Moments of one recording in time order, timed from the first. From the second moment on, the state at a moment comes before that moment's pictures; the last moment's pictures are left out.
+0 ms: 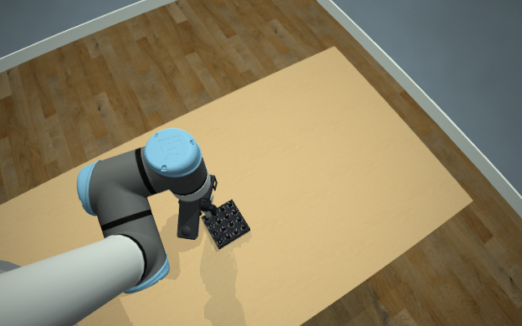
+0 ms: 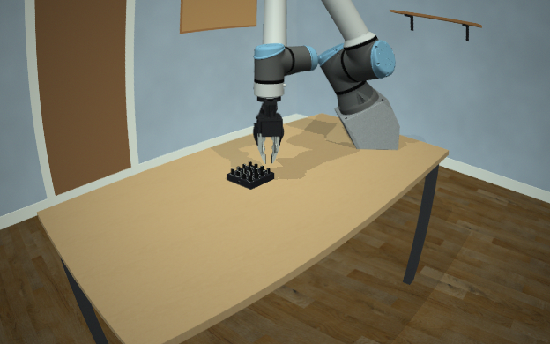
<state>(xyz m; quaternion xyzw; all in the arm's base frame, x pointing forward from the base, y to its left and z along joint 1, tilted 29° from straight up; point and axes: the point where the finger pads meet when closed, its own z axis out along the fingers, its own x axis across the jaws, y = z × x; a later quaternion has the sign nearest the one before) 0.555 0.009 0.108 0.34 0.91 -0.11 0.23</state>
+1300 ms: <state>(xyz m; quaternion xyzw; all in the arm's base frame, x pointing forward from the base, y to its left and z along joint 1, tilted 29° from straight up) 0.560 0.005 0.098 0.33 0.91 -0.11 0.23</state>
